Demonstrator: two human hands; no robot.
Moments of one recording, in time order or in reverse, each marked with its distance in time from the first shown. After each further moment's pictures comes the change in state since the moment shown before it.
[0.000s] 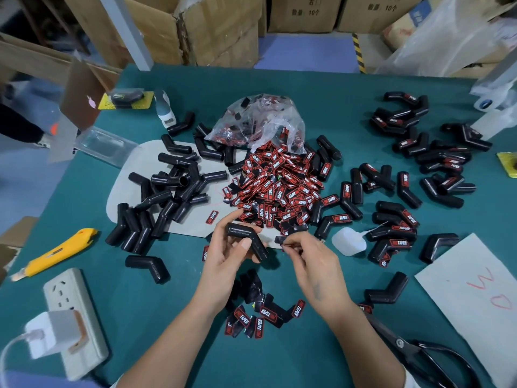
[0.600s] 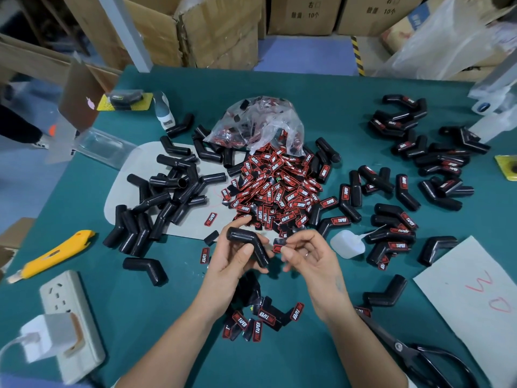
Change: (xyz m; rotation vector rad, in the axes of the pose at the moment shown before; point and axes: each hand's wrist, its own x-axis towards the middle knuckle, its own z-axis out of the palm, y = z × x) left_hand -0.005 0.000 0.007 -0.121 -0.095 -0.057; right_hand 0.003 -0.025 -0.012 1.047 -0.022 0.449
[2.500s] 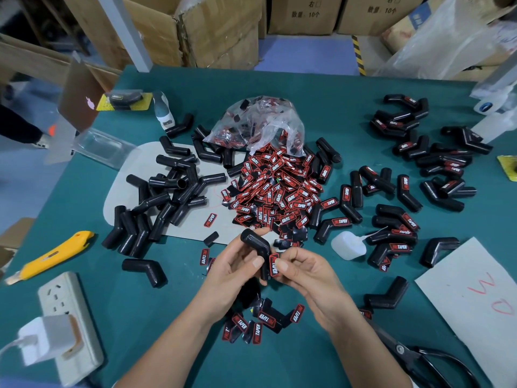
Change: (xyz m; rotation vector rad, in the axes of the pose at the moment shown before) left_hand -0.005 0.012 0.006 0.038 -0.109 -0.116; right_hand -0.009 -0.012 0.002 0.077 -0.219 0.293
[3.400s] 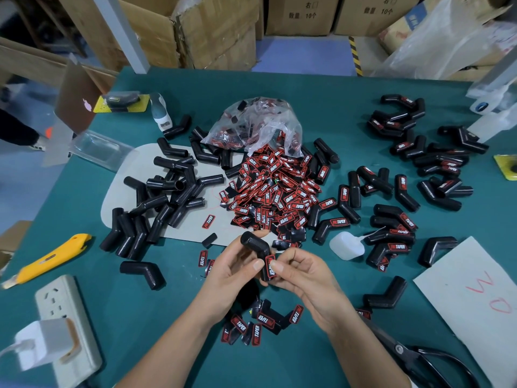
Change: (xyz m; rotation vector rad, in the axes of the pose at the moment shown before) left_hand 0.001 -0.004 -0.005 0.110 0.012 0.000; right_hand 0.001 -0.002 0.004 -0.003 0.022 -0.004
